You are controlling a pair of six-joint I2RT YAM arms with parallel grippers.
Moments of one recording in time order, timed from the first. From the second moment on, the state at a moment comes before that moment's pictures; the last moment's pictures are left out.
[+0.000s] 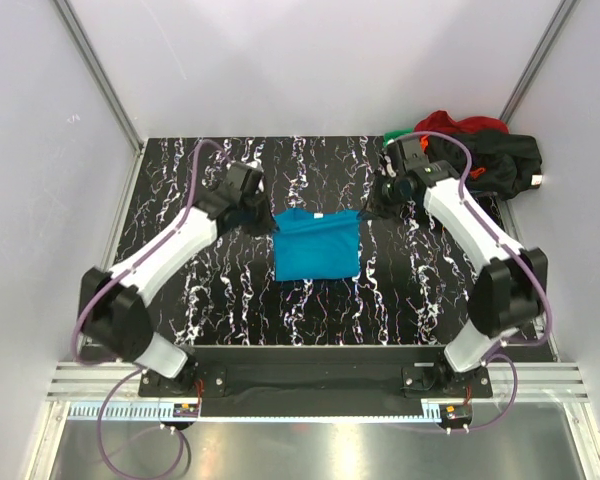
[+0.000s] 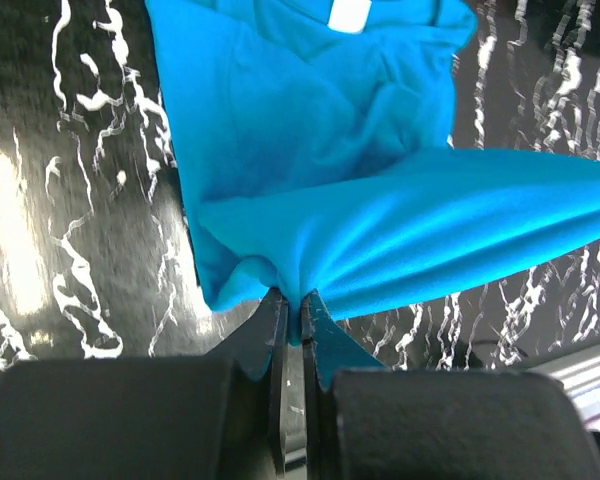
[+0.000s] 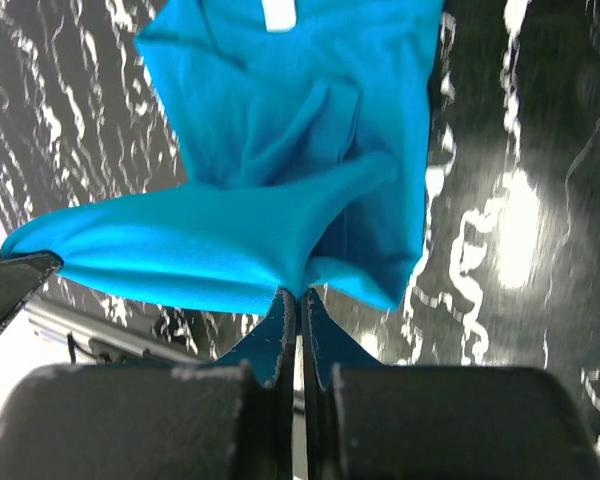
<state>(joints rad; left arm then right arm) -0.52 1.47 1.26 -0.66 0.04 -0.69 0.33 1.63 1.47 -0.81 -0.25 0.57</state>
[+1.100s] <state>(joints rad) -0.24 2.05 1.50 -0.53 0.19 -0.56 0.15 2.02 1.72 -0.84 -0.25 0.47</state>
